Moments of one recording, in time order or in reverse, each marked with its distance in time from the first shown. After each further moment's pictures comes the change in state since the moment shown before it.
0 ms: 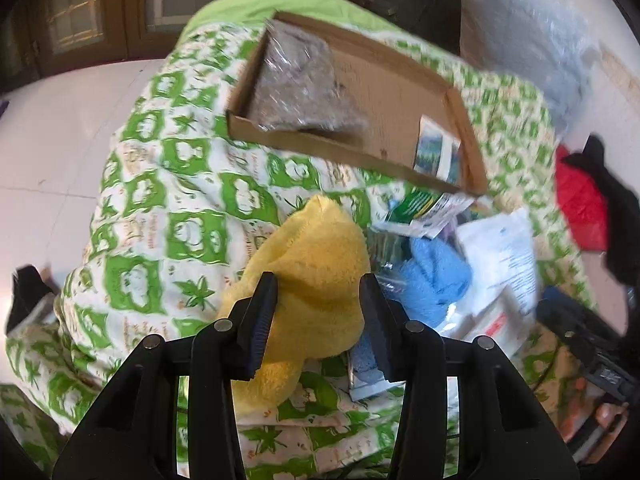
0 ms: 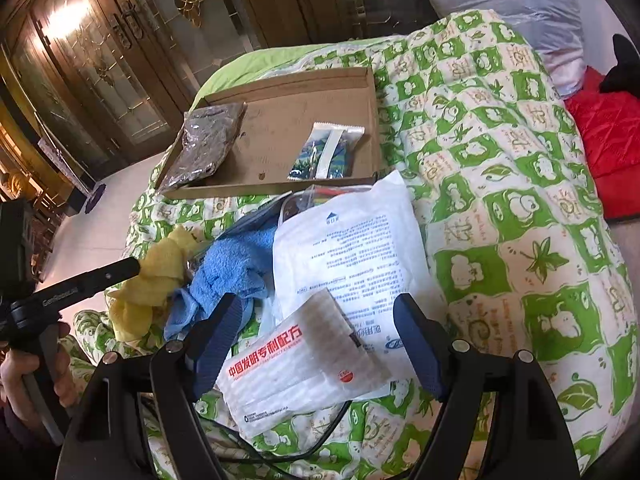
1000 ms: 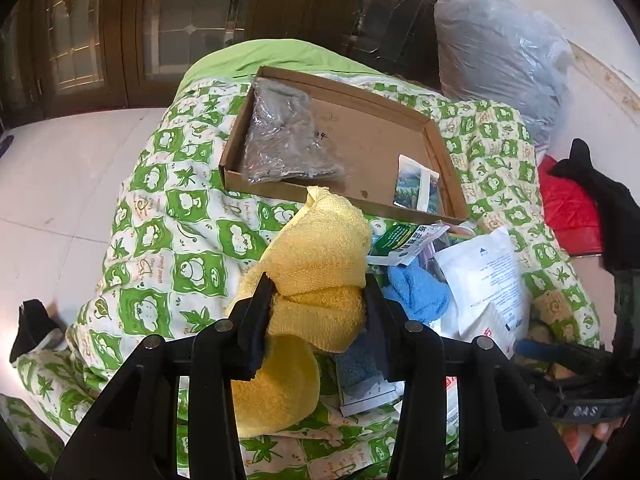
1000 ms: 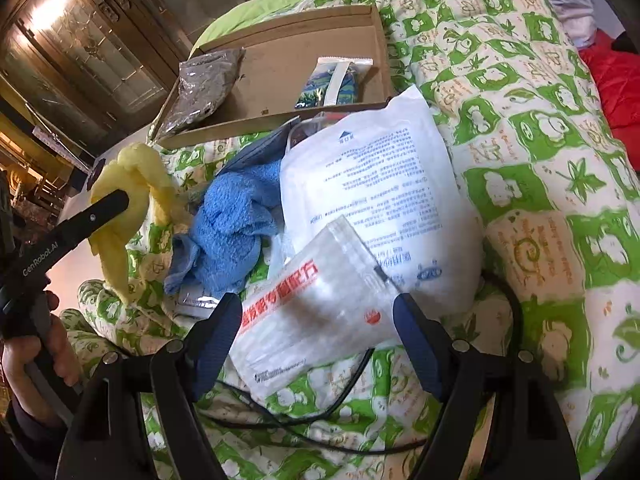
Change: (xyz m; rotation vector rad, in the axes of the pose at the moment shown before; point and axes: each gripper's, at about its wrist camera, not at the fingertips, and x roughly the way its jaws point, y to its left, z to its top) left arm -0.034 -0.006 -0.009 0.037 -0.194 -0.013; right arm 0.013 0.008 -0.023 0.044 0.192 0.035
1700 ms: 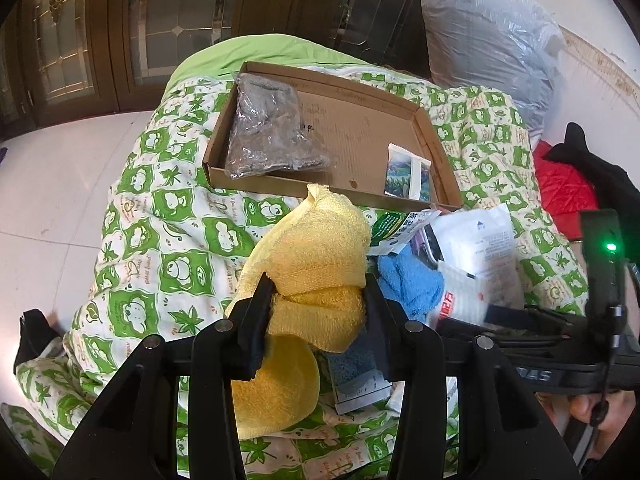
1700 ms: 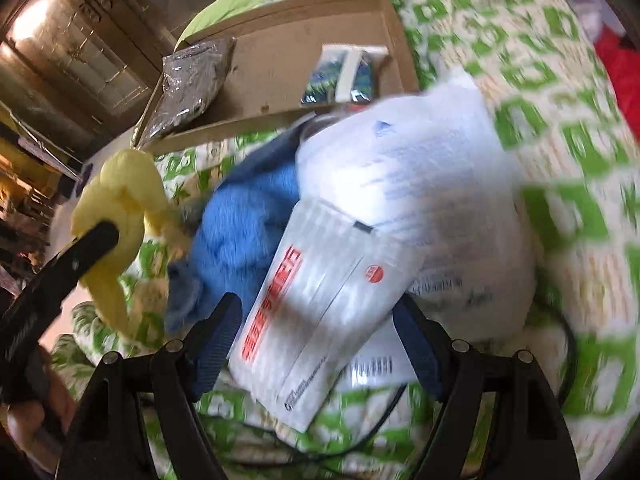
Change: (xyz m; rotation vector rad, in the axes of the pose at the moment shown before) left arm 0.007 -0.011 -0.002 0.044 0.023 -0.006; right arm 0.039 0.023 0.035 0.013 0.023 -0.069
